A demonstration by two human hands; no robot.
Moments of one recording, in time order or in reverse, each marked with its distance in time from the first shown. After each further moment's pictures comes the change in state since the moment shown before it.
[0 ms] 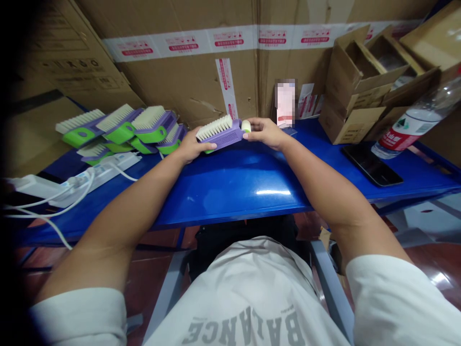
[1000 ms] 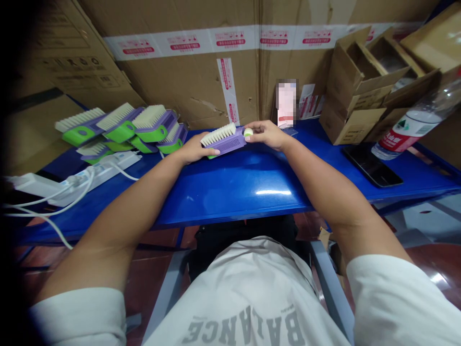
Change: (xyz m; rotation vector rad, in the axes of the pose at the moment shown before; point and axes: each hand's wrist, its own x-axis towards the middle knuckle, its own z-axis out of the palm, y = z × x) left_hand -0.002 0.005 -0.002 0.120 -0.174 -0.007; right_hand 0.000 0.003 -0.005 -0.046 0.012 0.031
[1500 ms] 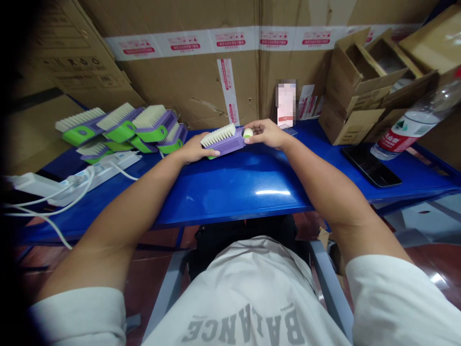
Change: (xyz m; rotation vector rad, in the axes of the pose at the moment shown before) left_hand -0.003 0.004 -0.001 0.028 -0.012 -0.012; right_hand 0.001 -0.008 -0.002 -0.067 -0.006 0.022
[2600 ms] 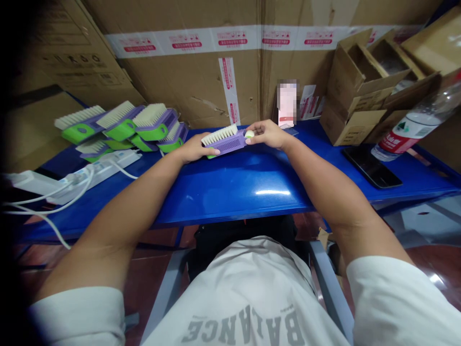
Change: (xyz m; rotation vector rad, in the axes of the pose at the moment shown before) left_hand 0.003 -0.001 -0.002 -0.040 -0.039 0.009; right_hand 0.000 -0.002 -0.002 -0.028 -0.027 0.038
